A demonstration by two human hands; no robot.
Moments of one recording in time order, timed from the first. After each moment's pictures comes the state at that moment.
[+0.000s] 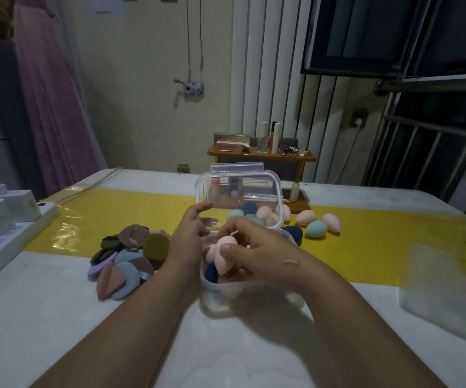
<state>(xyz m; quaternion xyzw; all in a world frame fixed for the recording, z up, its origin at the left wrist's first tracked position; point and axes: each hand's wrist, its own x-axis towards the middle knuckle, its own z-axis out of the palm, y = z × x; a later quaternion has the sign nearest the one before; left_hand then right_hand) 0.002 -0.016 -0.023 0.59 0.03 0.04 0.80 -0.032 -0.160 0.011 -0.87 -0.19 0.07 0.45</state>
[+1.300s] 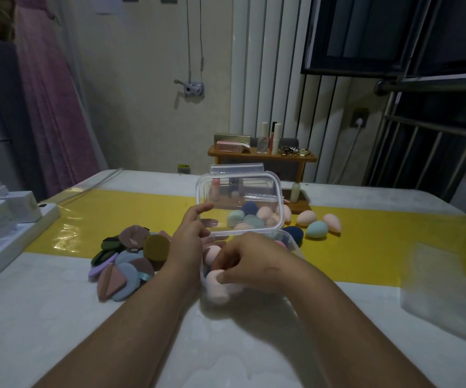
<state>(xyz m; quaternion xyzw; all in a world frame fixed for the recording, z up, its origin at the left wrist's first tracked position) 0.019 -0.015 -0.035 0.57 0.02 0.07 0.82 -0.028 -0.150 0.009 -0.93 -0.21 0.08 0.29</state>
